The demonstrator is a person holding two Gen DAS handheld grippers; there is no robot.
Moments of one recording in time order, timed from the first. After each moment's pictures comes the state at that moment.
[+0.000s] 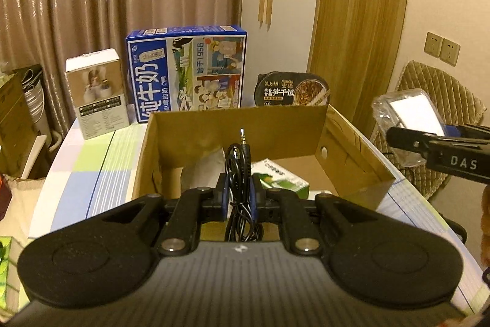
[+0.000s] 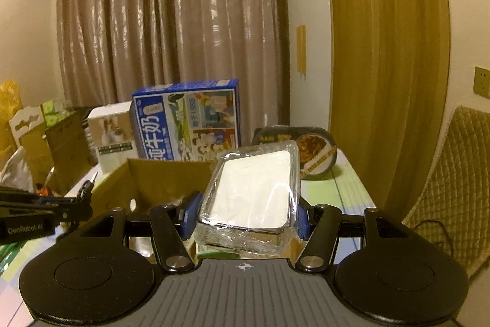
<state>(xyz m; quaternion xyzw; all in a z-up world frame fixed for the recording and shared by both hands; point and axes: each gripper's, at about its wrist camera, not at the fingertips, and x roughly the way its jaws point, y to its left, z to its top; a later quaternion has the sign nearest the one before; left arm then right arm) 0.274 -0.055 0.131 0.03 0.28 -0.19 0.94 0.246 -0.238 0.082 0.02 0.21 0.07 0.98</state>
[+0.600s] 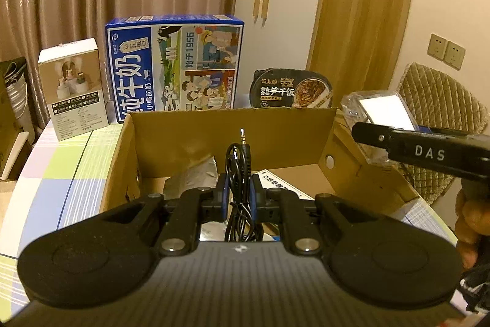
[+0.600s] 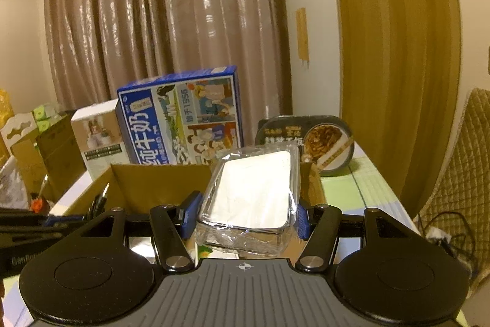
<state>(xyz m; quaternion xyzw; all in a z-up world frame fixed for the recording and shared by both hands) 0.334 -0.068 0.102 0.01 0.29 -0.21 0.93 0.308 -0.227 0.052 0.04 0.22 0.07 0.97</state>
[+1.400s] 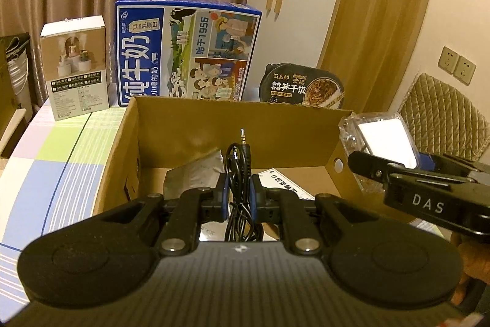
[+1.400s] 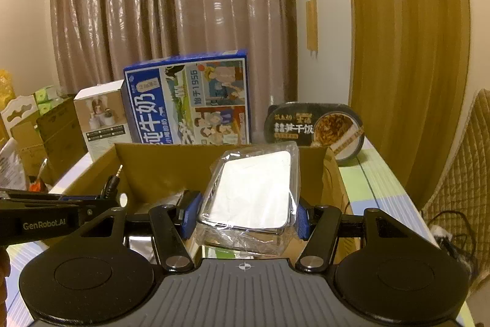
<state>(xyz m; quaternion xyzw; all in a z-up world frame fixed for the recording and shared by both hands) 0.357 -0.058 0.090 -0.03 0.31 -0.20 0.93 0.309 -0.211 0.040 0.02 0.24 0.07 0.97</state>
